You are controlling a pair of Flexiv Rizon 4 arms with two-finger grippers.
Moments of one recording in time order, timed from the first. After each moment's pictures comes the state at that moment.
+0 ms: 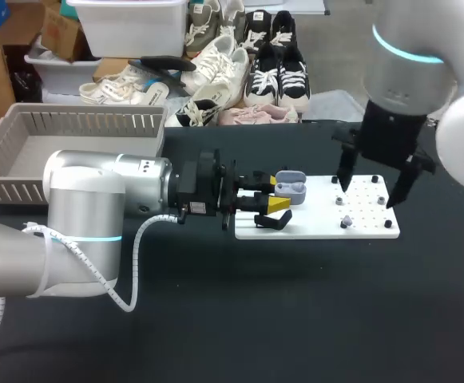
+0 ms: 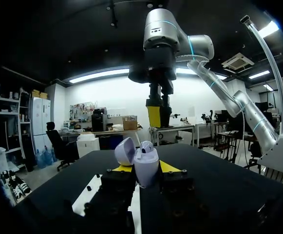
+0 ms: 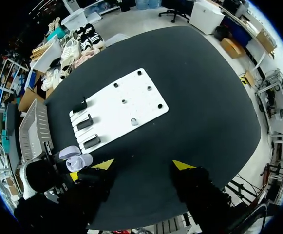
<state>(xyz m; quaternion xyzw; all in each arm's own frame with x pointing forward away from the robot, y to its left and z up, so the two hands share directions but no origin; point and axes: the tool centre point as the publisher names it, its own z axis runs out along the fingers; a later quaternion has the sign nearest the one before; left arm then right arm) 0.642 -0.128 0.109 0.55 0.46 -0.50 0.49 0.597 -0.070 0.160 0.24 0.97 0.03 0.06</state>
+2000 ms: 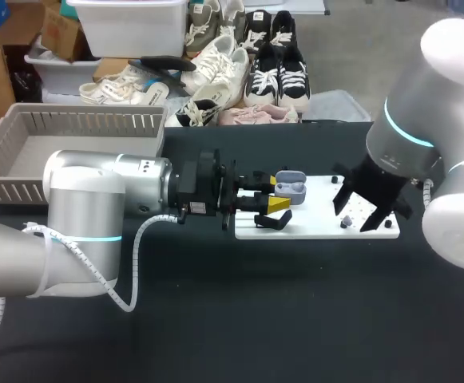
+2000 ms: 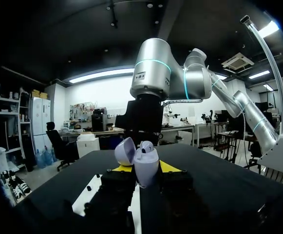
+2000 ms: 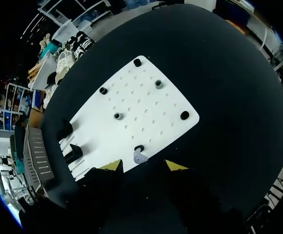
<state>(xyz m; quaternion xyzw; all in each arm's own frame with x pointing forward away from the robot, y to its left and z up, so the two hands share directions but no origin) 0.642 -0.128 0.109 0.55 0.46 -0.50 0.49 0.658 -0.074 0.043 0.31 0.94 0.11 0.09</state>
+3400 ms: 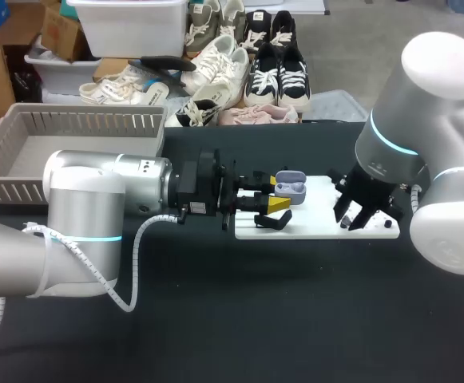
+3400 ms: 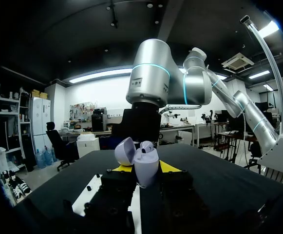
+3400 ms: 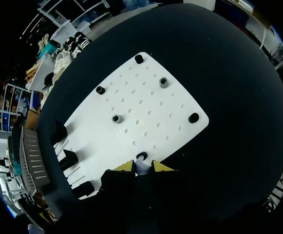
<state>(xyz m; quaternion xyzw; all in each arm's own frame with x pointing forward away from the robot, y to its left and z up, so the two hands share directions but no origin) 0.642 -0.128 0.109 0.55 0.46 -0.50 0.49 0.669 -0.070 0.023 0.32 0.94 0.10 0.09</state>
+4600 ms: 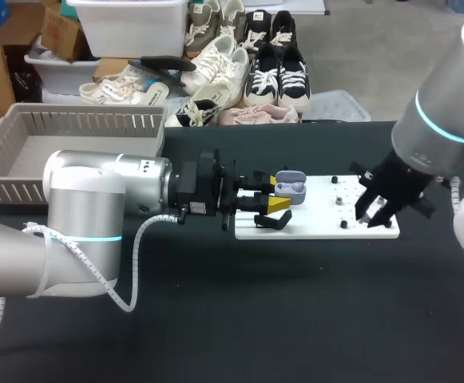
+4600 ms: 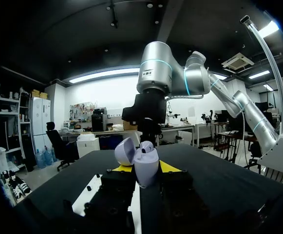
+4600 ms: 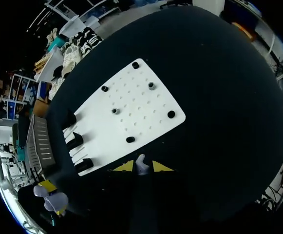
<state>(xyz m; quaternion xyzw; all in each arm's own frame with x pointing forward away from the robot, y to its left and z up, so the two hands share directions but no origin) 0.642 -0.128 0.109 0.55 0.46 -0.50 0.49 0.631 -0.092 0.068 0.26 0.95 0.12 0.07</state>
